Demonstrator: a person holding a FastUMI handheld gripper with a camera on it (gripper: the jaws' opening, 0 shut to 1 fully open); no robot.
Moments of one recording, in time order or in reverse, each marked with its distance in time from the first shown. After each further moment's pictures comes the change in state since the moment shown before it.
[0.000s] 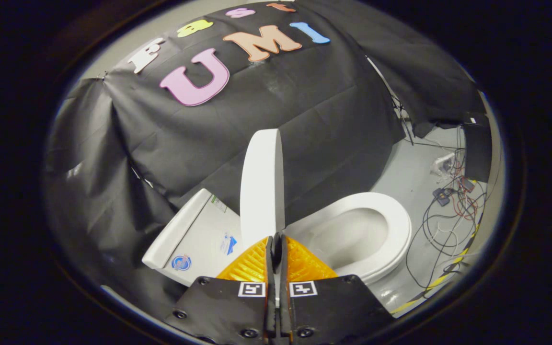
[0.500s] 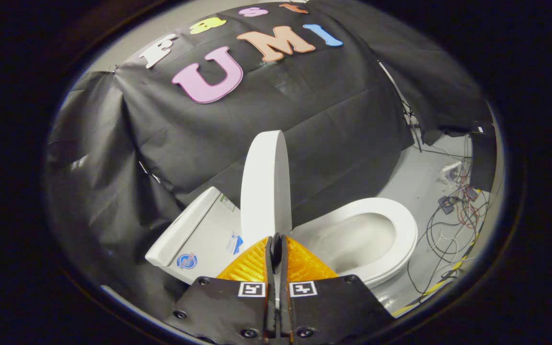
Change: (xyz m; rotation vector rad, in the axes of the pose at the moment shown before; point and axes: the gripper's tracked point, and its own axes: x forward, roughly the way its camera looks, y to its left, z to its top) arm 0.001 0.008 0.000 -0.049 -0.008 0.040
